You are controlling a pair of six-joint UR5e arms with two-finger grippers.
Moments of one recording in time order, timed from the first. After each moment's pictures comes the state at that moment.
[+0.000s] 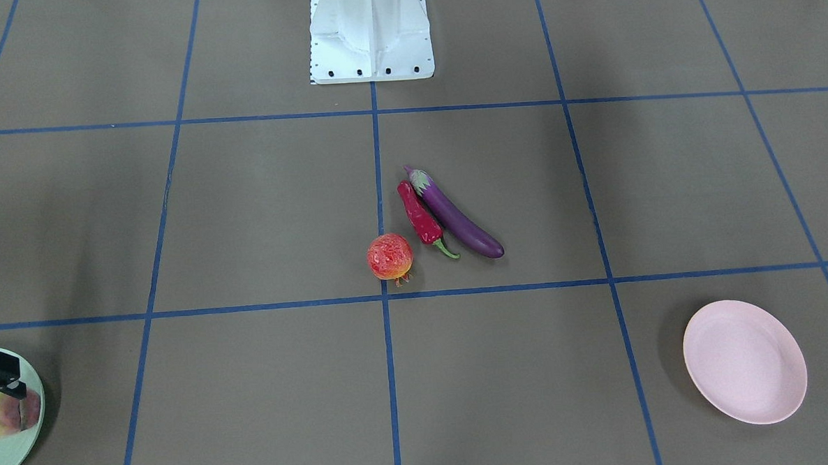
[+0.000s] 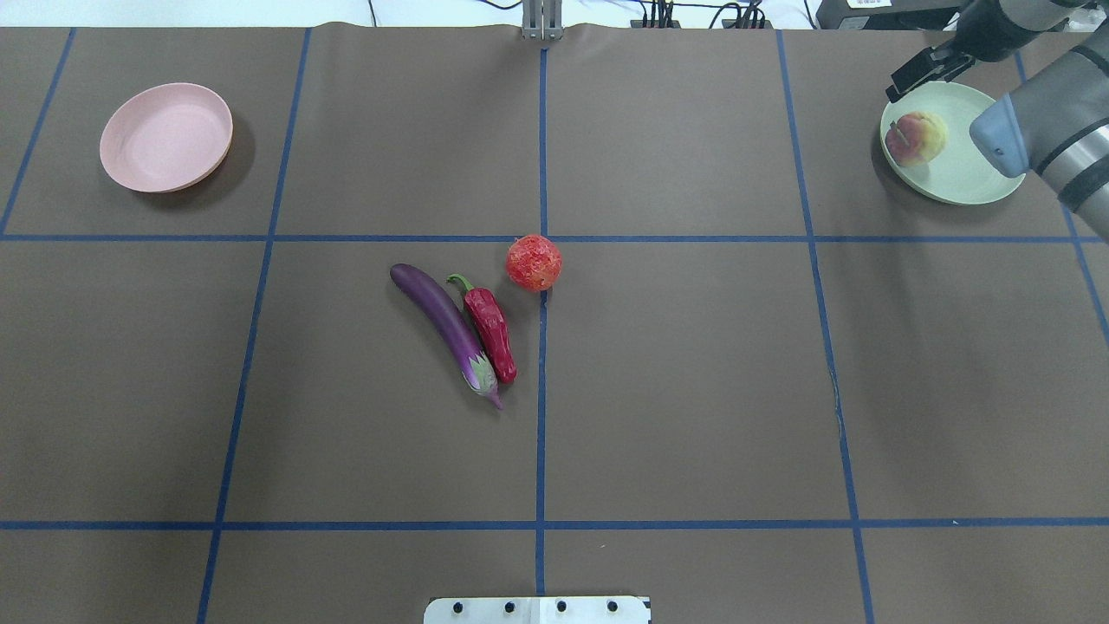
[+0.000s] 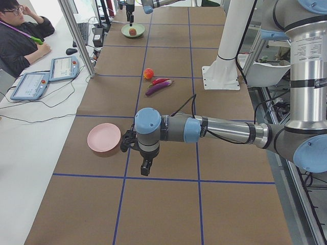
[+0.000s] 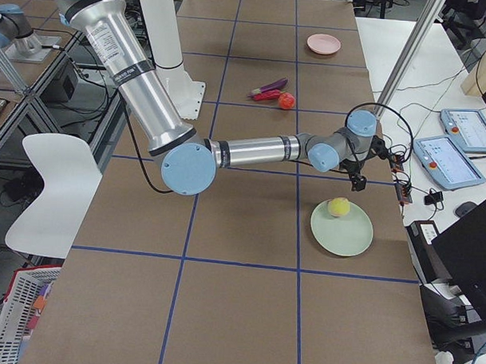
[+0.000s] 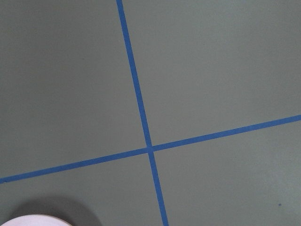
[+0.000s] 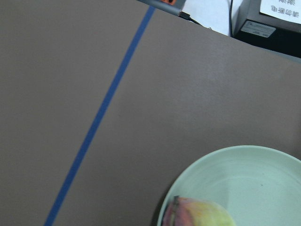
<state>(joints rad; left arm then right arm) -1.60 -1.46 -1.81 -1.50 -2.35 0.19 1.21 -1.01 1.21 -1.13 2.26 0.28</state>
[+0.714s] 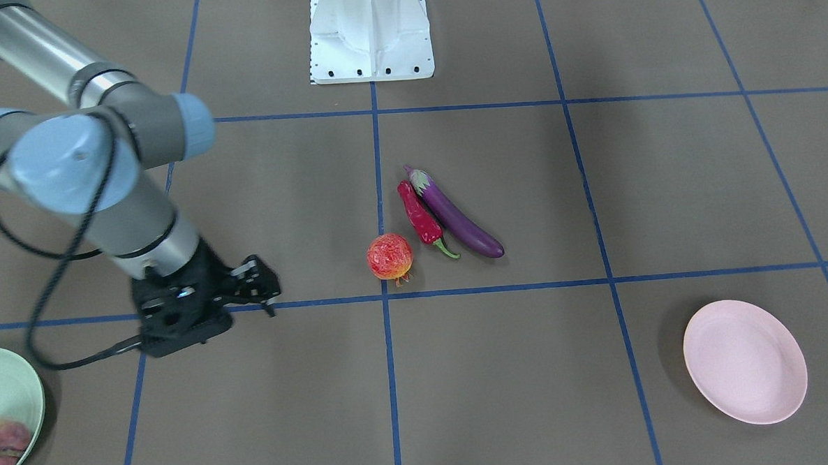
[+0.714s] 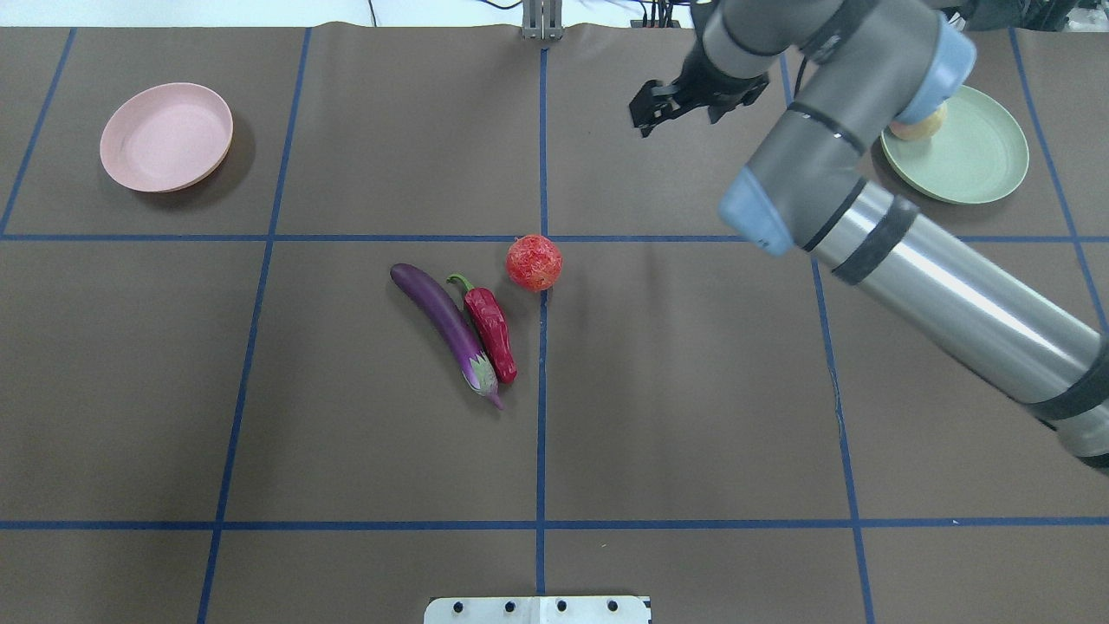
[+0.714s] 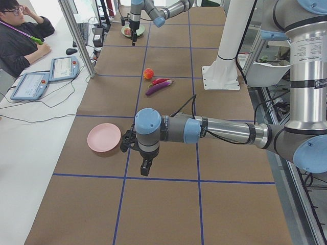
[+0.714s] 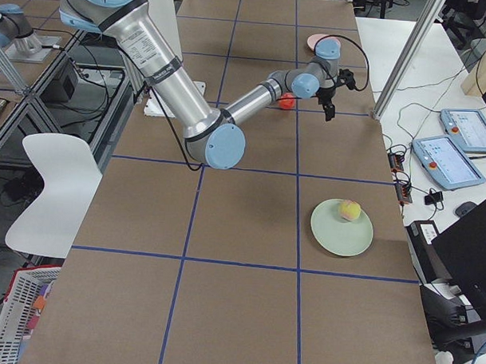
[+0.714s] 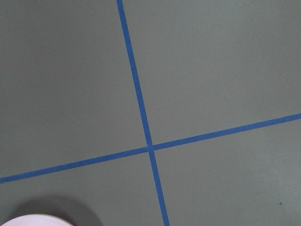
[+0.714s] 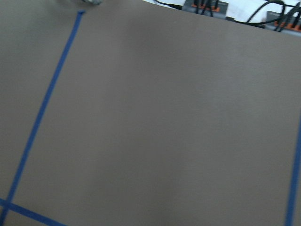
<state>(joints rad) -1.60 -1.46 -1.81 -1.50 -2.35 0.19 0.83 -0.76 1.42 -1.39 1.99 0.78</state>
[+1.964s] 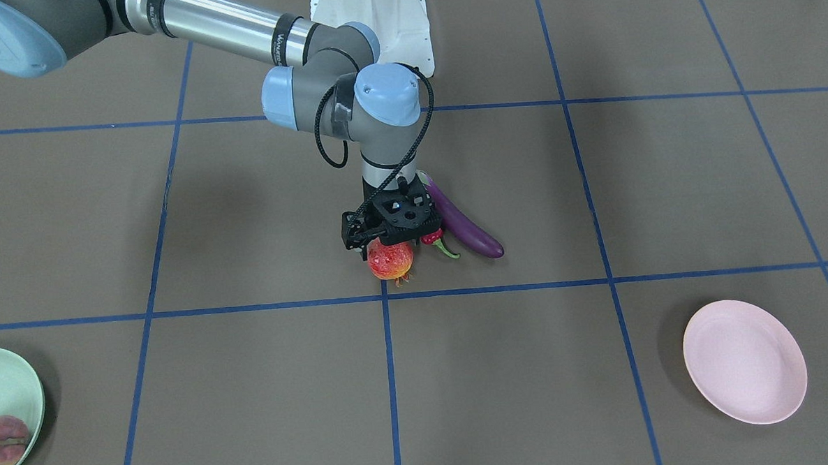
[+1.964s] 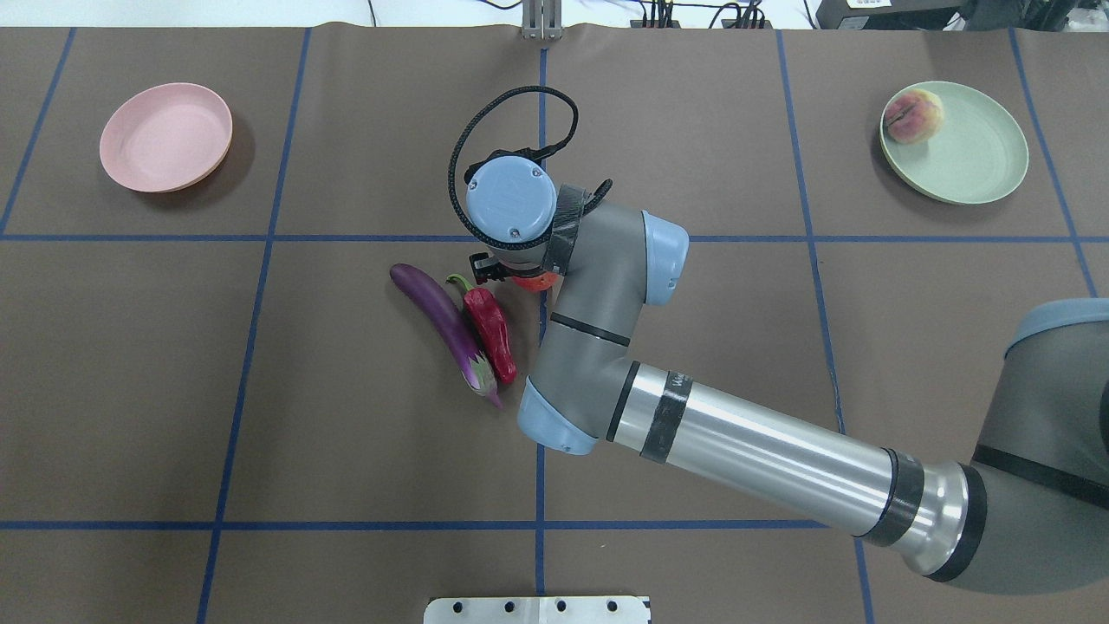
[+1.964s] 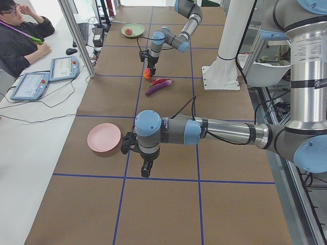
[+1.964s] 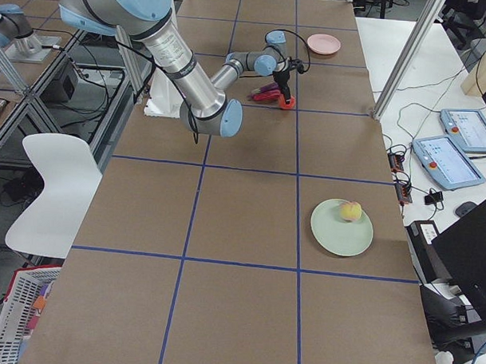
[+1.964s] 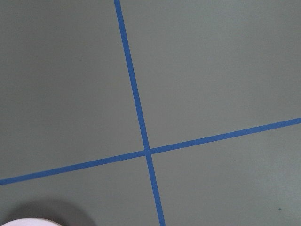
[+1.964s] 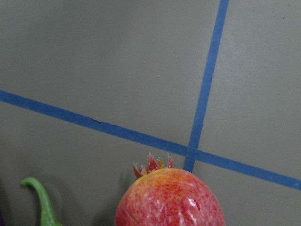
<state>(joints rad) -1.60 -1.46 -1.80 -1.50 -2.35 0.19 0.51 -0.61 1.25 -1.45 1.65 0.92</state>
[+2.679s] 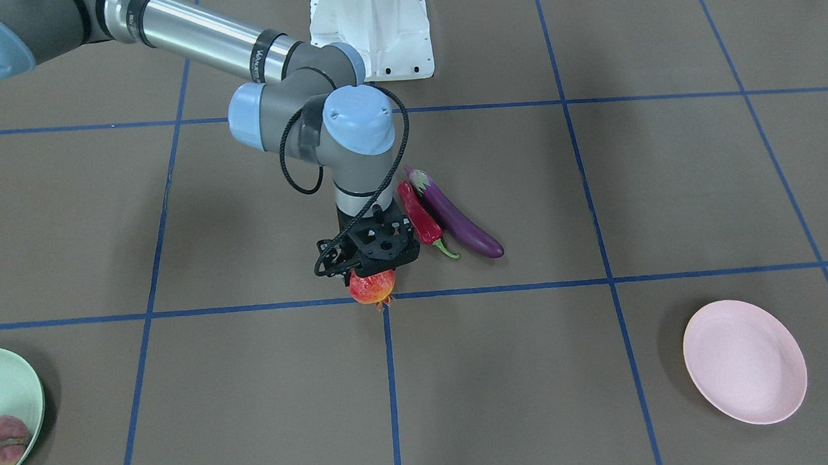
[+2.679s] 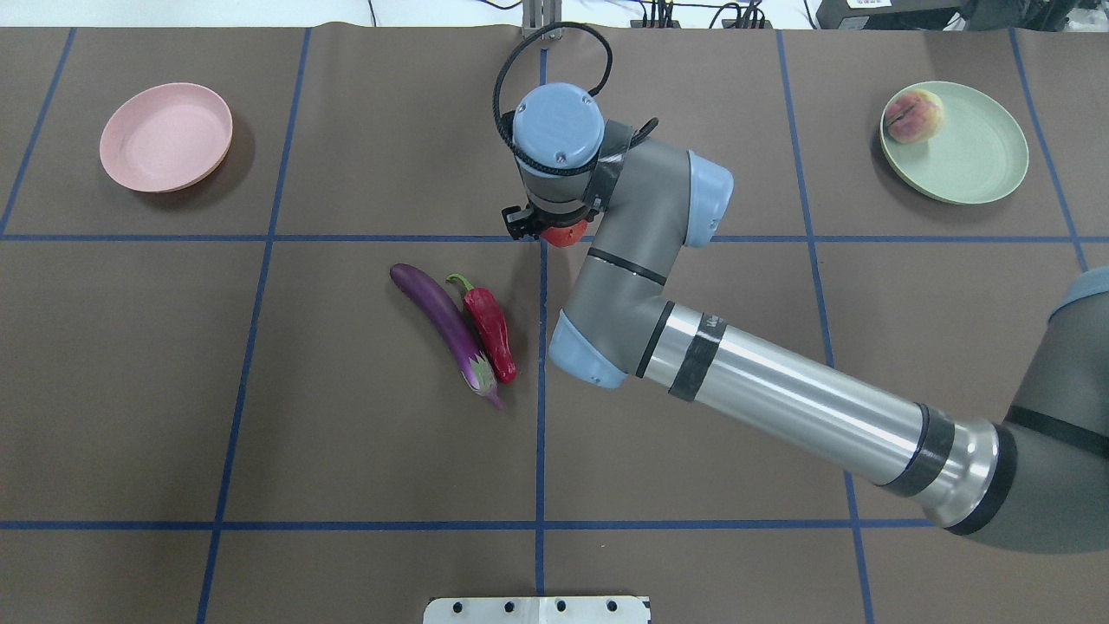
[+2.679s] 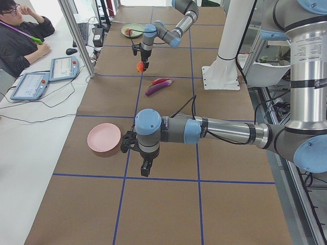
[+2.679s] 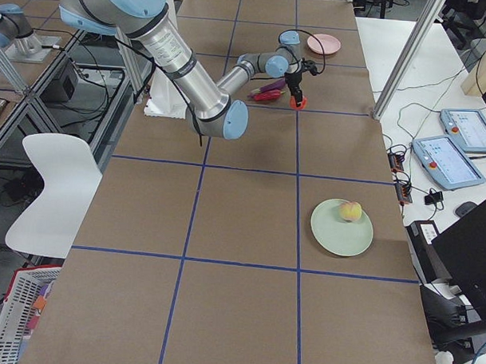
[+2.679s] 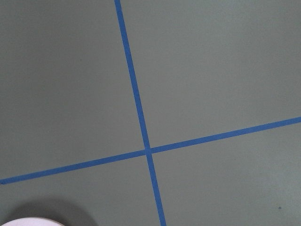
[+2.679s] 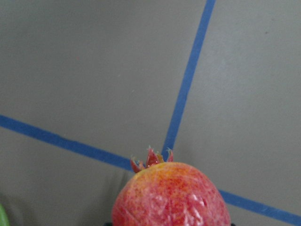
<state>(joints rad) -1.60 -1.46 -1.81 -1.51 -2.35 0.19 0.68 -0.66 1.28 -1.44 1.81 0.75</state>
